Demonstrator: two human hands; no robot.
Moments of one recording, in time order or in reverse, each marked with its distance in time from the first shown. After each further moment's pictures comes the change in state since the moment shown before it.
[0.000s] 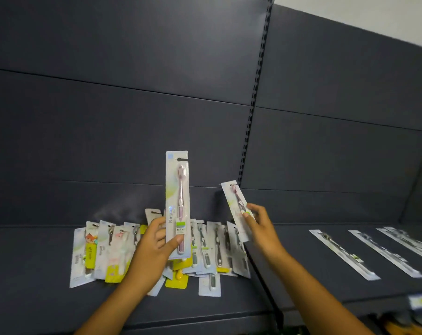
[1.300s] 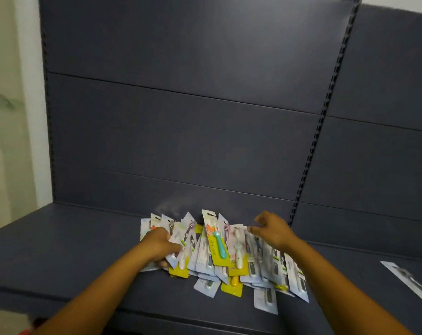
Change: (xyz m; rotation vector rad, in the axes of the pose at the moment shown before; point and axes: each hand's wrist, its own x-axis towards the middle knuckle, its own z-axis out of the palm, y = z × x) left_hand 0.032 -0.014 -0.134 0.618 -0.006 -0.547; right_hand 0.052 -0.023 0.100 -0.763 -0.365 -0.035
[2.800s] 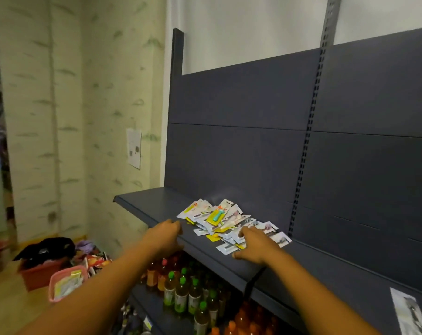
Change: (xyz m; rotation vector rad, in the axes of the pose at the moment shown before) left_hand -0.307 0.157 0.210 0.823 0.475 -0.248; right_hand -0.166 0.134 -0.114 -0.186 -0.363 -0.677
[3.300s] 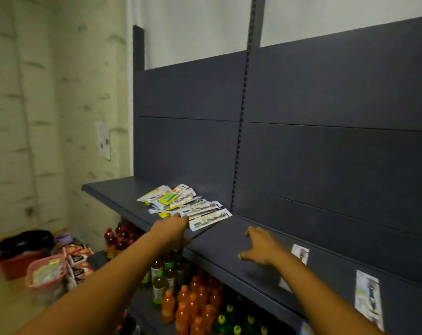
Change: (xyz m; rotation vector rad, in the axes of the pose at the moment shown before) left_hand -0.088 0.236 0.006 0.083 -0.049 0.114; right_hand -0.185 0.181 -0.048 0.043 -0.010 0.100
